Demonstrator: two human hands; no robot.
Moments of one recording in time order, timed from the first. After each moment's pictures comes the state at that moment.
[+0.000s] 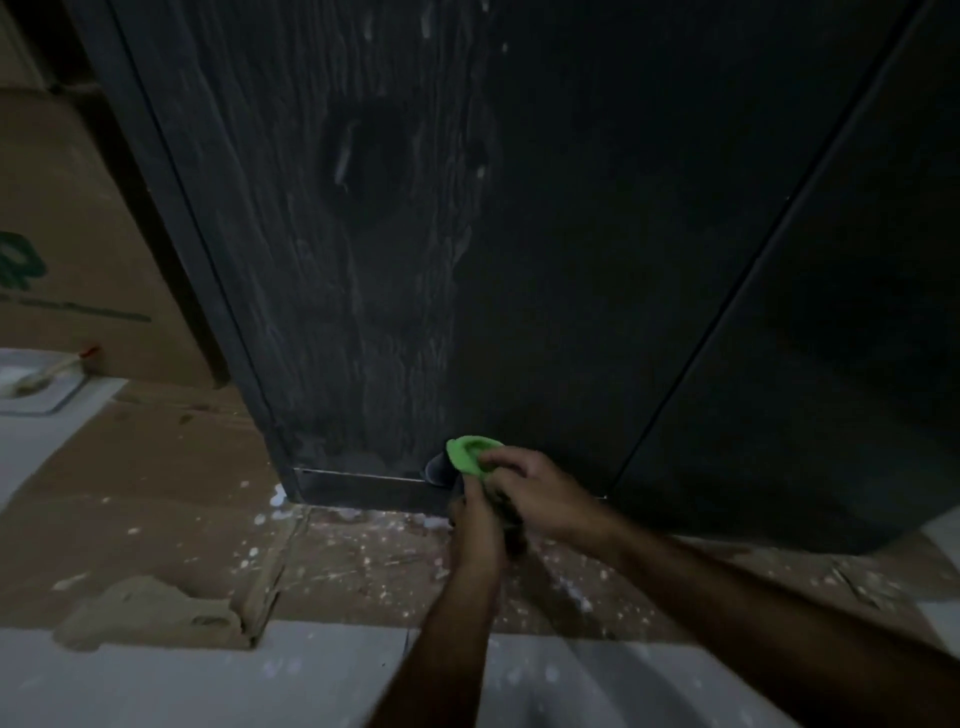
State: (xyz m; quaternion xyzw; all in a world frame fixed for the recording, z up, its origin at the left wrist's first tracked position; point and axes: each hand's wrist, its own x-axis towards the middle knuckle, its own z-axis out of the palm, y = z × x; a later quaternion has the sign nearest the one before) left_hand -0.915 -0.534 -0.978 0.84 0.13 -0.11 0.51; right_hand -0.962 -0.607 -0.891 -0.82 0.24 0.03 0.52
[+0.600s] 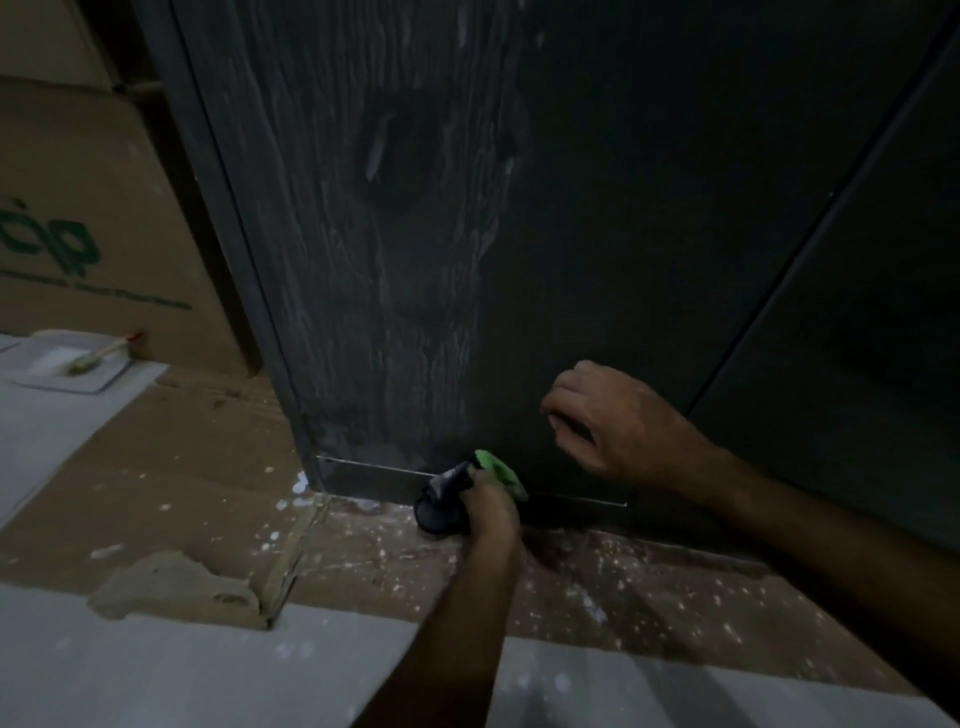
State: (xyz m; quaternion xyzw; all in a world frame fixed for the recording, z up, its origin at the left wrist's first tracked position) left_hand -0.894 -0.564 -0.981 0.47 0.33 -0.21 0.79; right_hand -0.963 -0.668 -0.814 -0.98 -0.14 -0.13 -0.03
